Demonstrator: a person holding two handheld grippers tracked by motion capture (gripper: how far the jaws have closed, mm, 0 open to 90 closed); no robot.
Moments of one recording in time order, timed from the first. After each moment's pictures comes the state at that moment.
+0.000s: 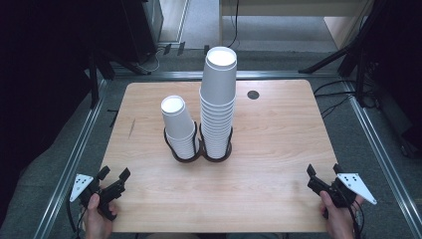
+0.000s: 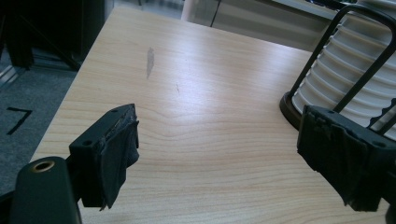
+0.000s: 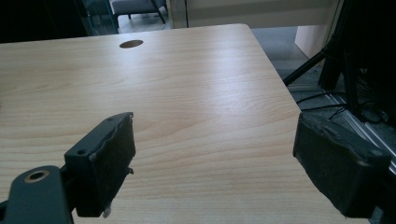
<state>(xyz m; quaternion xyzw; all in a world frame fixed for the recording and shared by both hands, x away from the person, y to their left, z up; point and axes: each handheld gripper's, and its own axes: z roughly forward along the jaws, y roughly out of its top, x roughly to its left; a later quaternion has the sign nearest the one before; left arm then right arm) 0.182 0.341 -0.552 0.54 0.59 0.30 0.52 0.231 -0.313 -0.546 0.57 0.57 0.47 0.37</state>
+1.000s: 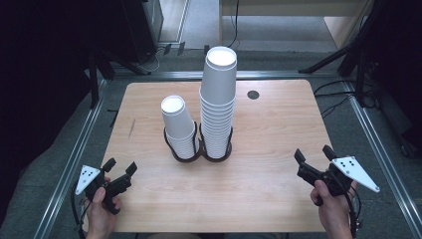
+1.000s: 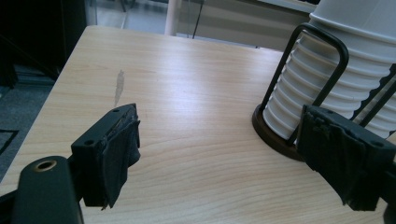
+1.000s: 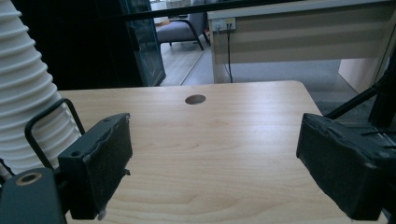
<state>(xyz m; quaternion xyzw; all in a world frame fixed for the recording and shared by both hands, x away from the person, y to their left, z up) 0.194 0.318 -0.522 0.57 0.56 0.31 0.52 0.232 -0.262 -0.459 0.51 0.58 0.54 0.35</state>
